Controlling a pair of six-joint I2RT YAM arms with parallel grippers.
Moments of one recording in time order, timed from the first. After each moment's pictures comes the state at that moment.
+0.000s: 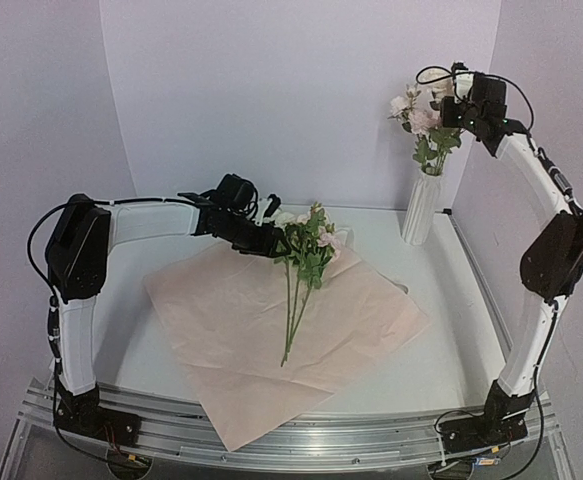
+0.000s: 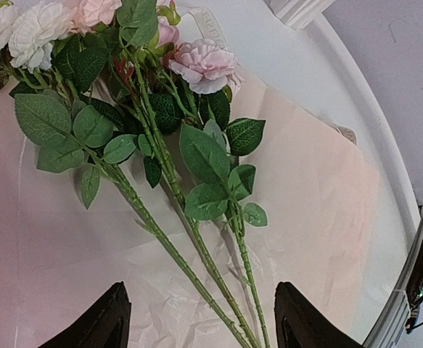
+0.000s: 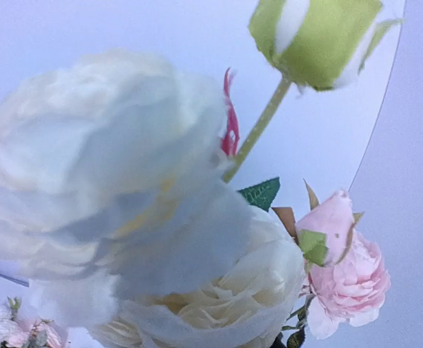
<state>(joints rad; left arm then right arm) -0.65 2.05 1.61 -0.35 0.33 -0.29 0.10 1.96 2.20 -0.37 0.12 -0.09</state>
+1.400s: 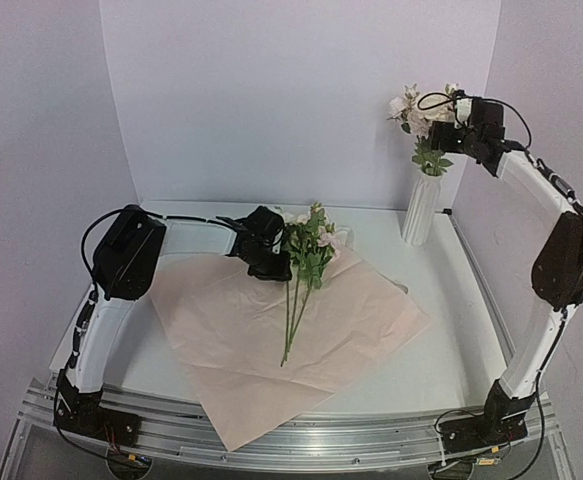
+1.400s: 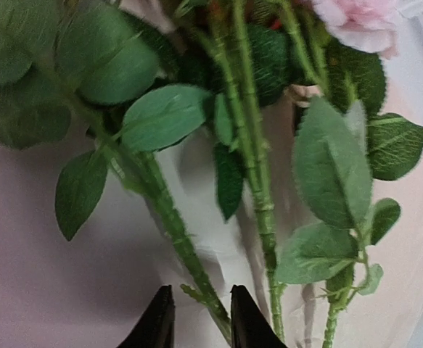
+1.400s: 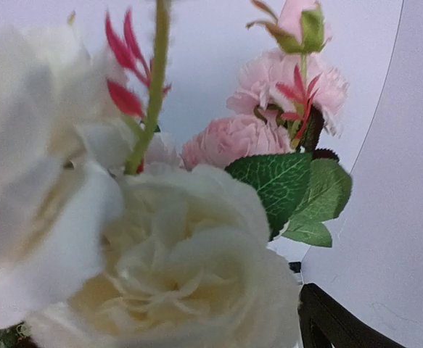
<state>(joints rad) -0.71 2.36 1.79 -0.39 0.16 -0.44 0.08 1.85 1.89 -0.28 0.06 0.00</state>
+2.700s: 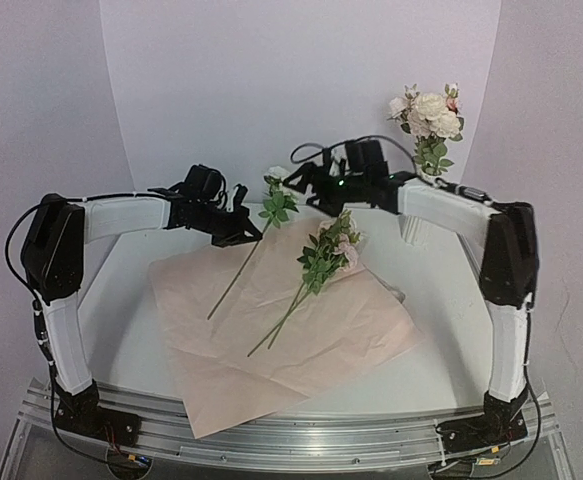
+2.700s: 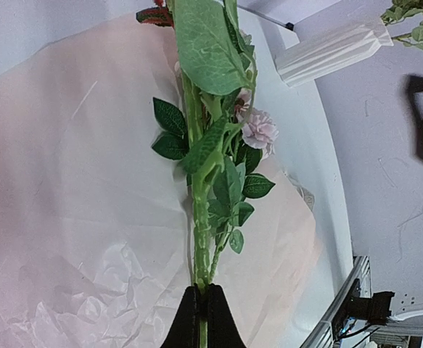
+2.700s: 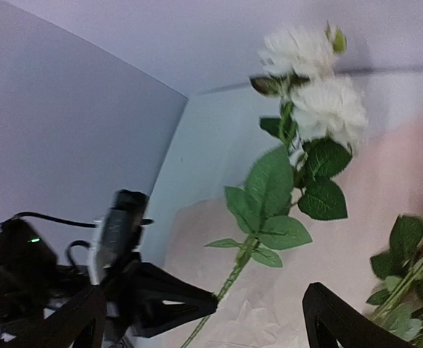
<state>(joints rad) -0.54 1.93 1.50 -0.28 0.47 -0.55 0.57 2.04 1.86 -0.22 -0.36 0.72</state>
